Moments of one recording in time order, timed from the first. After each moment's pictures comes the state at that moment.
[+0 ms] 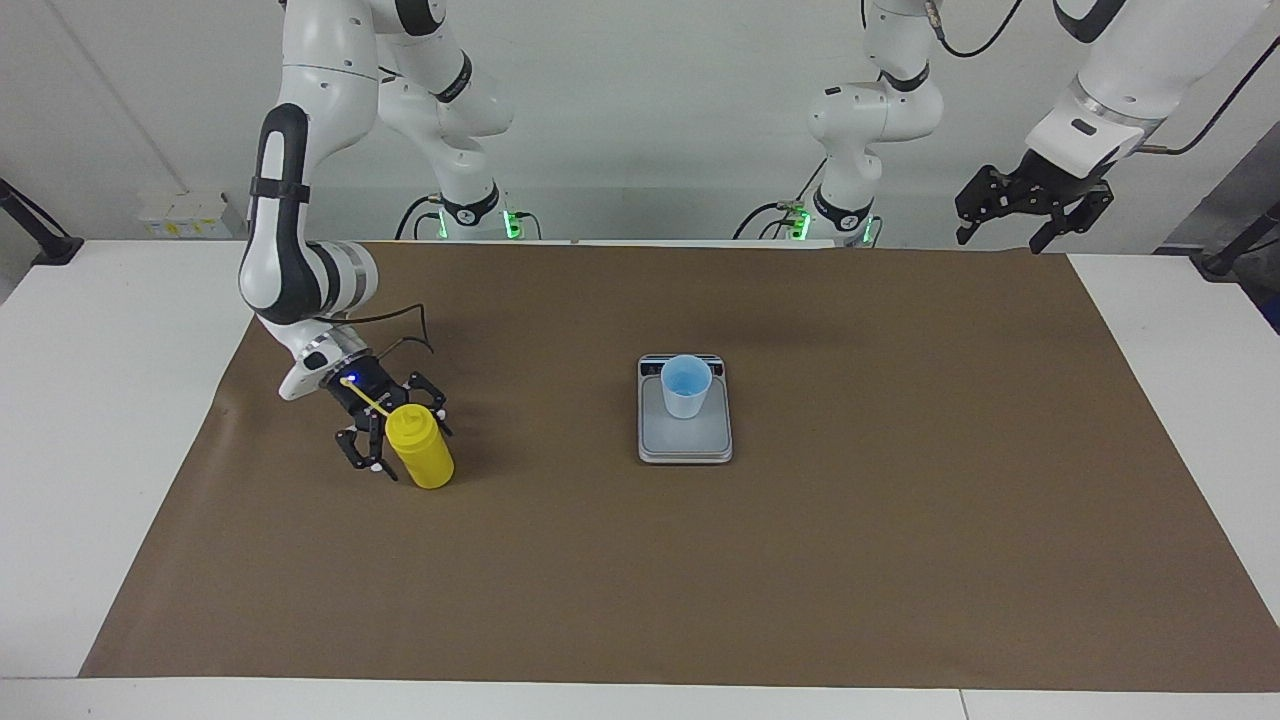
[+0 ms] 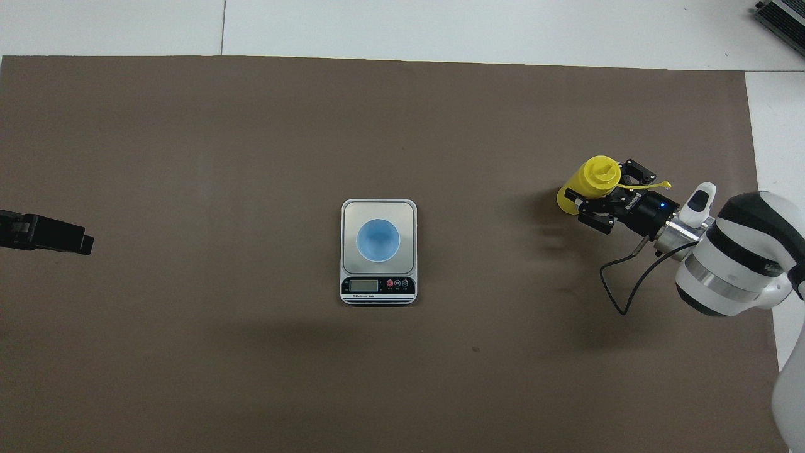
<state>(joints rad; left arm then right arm) 0.02 -0.10 -0.07 -1.62 -0.07 1.46 0.11 -0.03 0.27 -0.09 -2.17 1.76 2.28 -2.20</state>
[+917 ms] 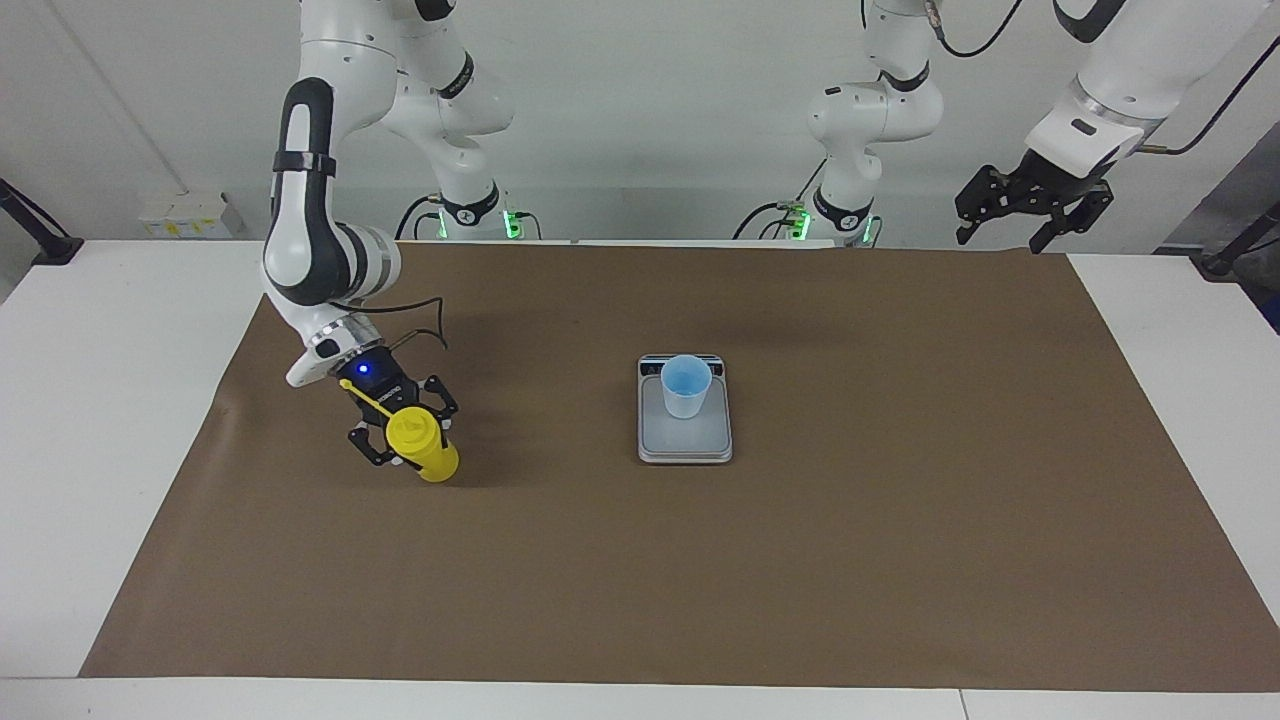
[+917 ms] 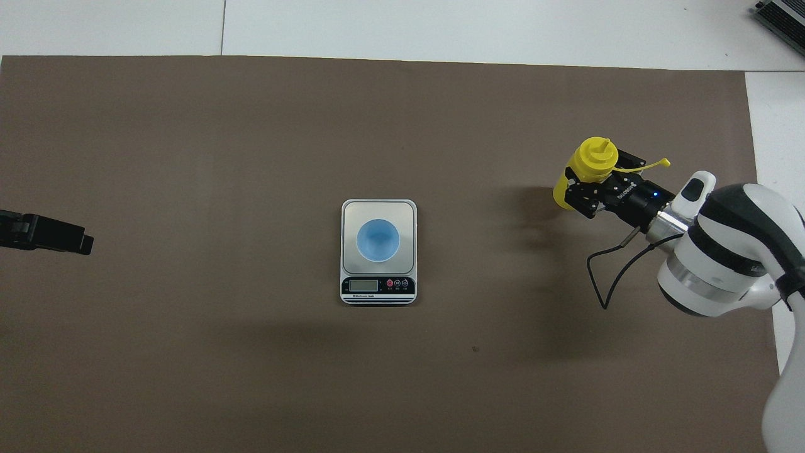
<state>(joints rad) 0.02 -0.10 -0.07 -1.62 -0.07 1.46 0.11 0.08 0.19 -0.09 -2.15 1.76 2.49 -2.07</state>
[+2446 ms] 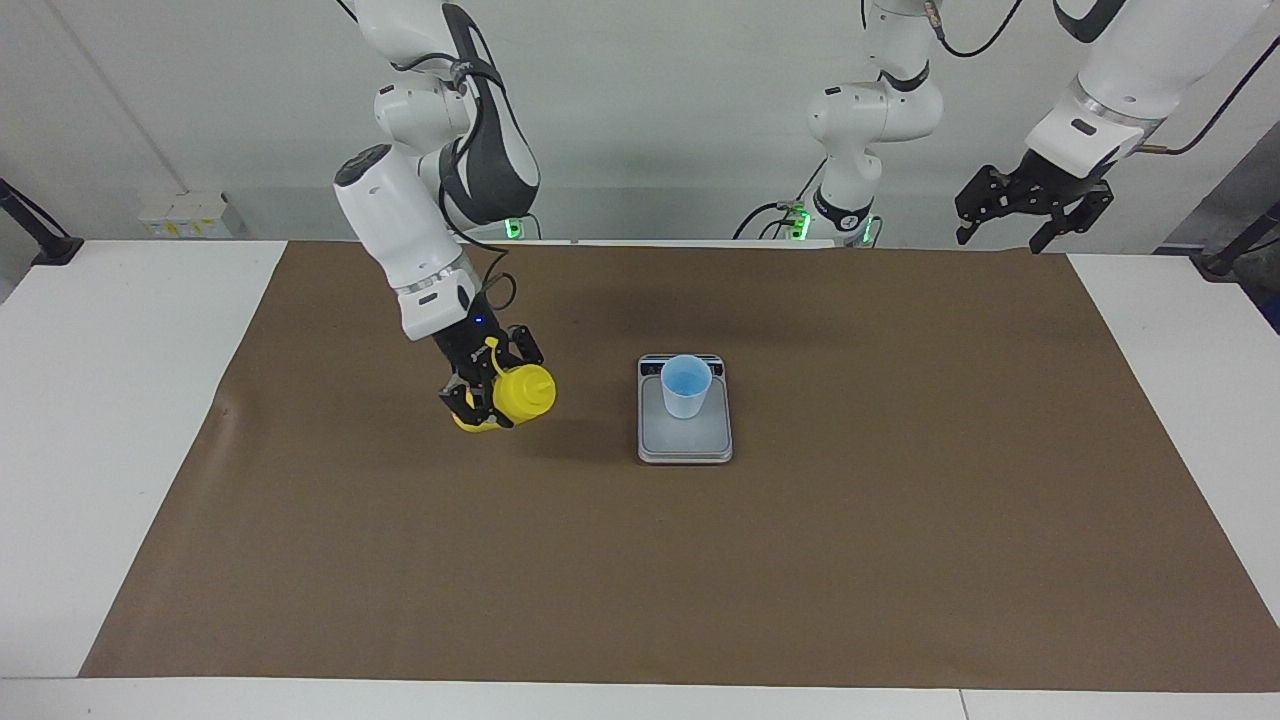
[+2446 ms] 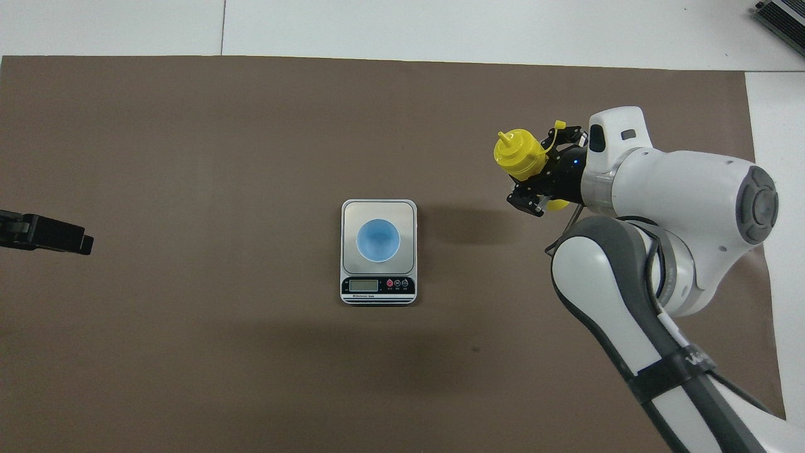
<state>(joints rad) 0.02 -0.10 -0.07 -1.62 -0.07 1.46 0.11 0.33 0.10 -0.08 -1.98 0.40 2.50 -1.10</state>
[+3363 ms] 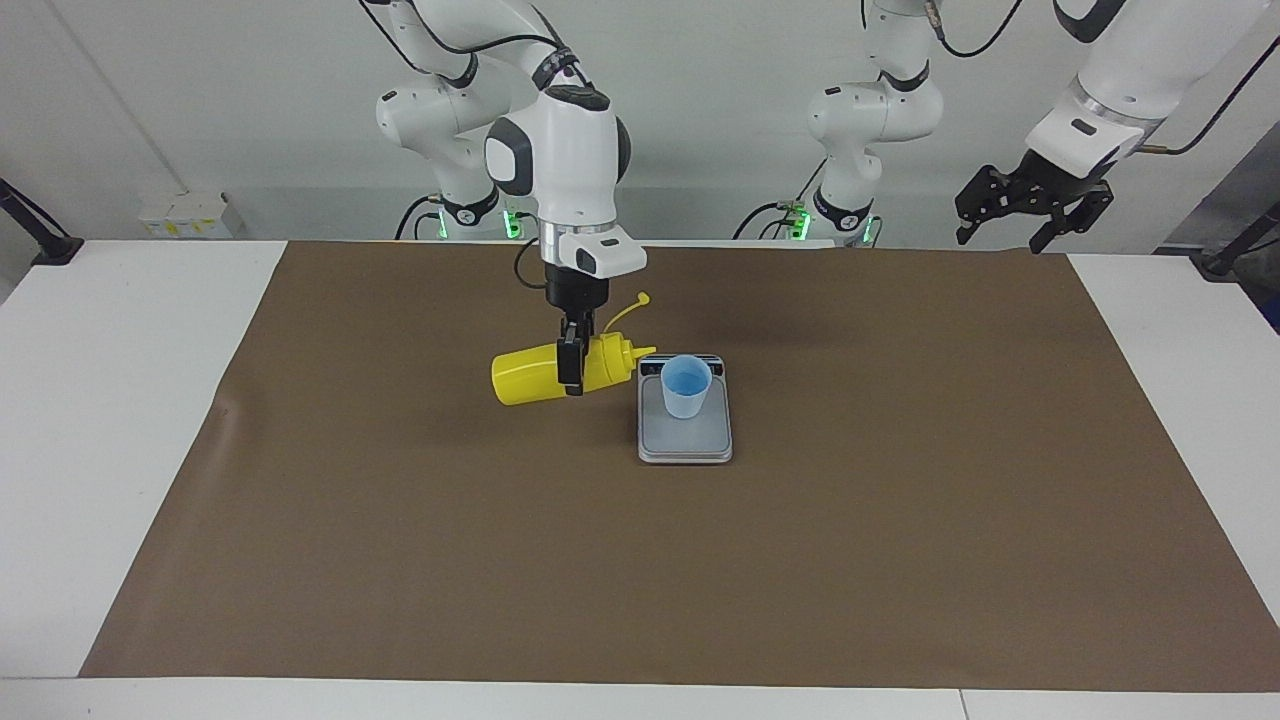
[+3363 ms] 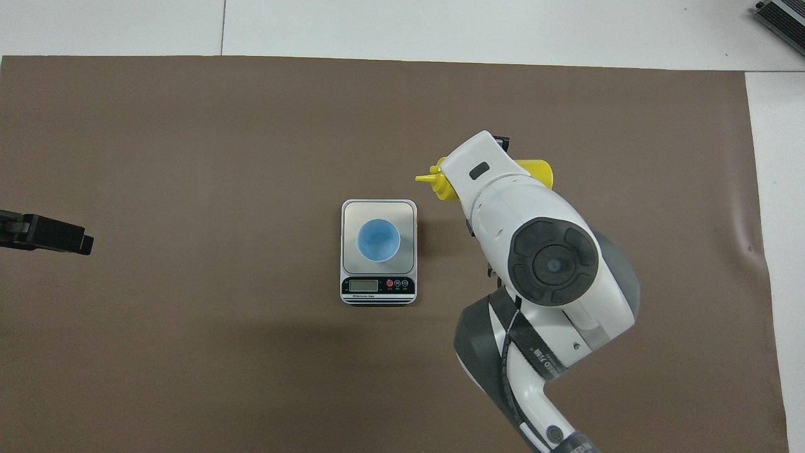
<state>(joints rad) 0.02 -0.10 -0.07 -1.62 -0.07 1.46 0.11 0.56 0.13 -0.07 -1.86 -0.40 2.34 -0.80</state>
